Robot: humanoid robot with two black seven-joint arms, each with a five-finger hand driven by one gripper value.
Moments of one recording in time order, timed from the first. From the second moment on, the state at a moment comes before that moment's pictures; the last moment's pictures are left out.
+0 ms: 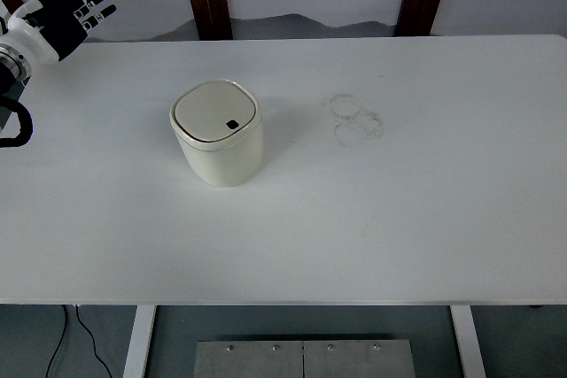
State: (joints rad) left arm -0.99 0.62 -0.52 -0.80 -0.24 -0.22 -0.06; right arm 0.00 0.00 0.30 0.15 -0.23 -0.02 0.03
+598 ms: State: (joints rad) left arm -0.99 0.61 -0.52 -0.80 -0.24 -0.21 -0.06; right arm 0.00 0.00 0.30 0.15 -0.23 -0.02 0.03
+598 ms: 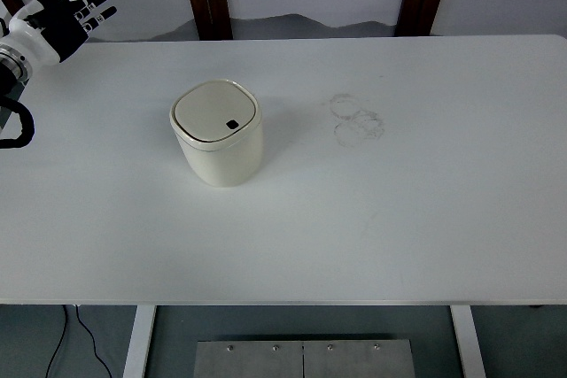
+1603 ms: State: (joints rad) left arm -0.99 0.61 -0.52 -0.80 -0.24 -0.18 -0.05; right arm 0.00 0.00 0.30 0.15 -0.23 -0.02 0.03
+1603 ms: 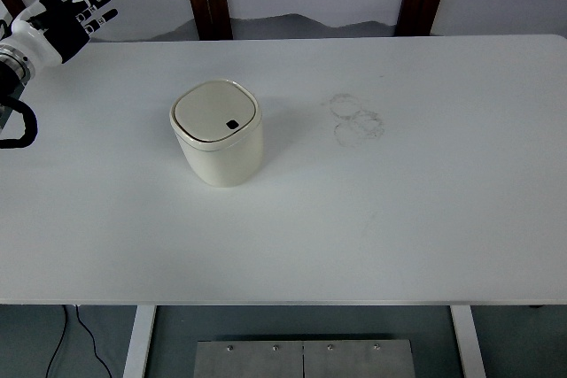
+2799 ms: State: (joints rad) left arm -1.39 0.67 -0.05 -1.12 -0.24 -0.08 0.11; right arm 0.00 0.00 0.31 0.15 -0.23 -0.02 0.03
